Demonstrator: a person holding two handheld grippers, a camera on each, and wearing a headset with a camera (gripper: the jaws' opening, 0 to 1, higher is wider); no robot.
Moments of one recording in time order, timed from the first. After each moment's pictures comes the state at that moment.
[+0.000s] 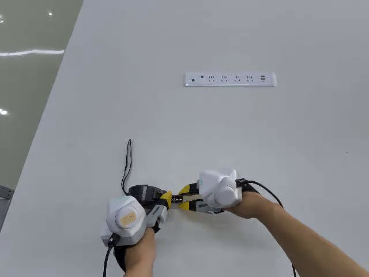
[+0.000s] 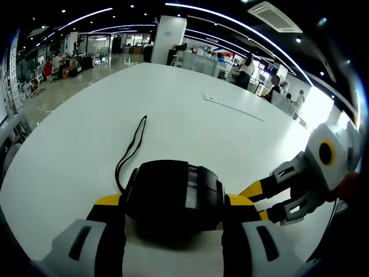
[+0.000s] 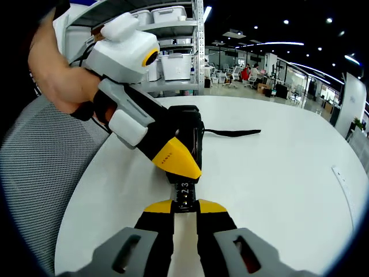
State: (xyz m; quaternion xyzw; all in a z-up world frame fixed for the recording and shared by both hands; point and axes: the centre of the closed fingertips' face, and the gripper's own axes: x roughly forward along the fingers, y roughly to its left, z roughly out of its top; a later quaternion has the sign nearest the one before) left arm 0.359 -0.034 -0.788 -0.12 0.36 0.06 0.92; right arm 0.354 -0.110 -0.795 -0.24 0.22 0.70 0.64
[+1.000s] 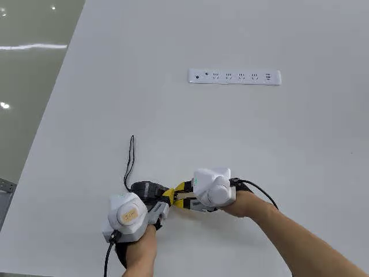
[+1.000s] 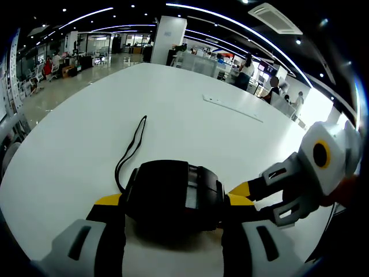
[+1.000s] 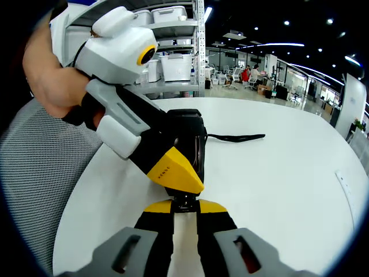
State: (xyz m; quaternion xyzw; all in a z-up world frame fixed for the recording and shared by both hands) left arm 0.359 -0.034 -0.787 -0.13 0.35 0.06 0.92; right arm 0.351 -0.090 -0.798 -0.23 0.22 0.70 0.64
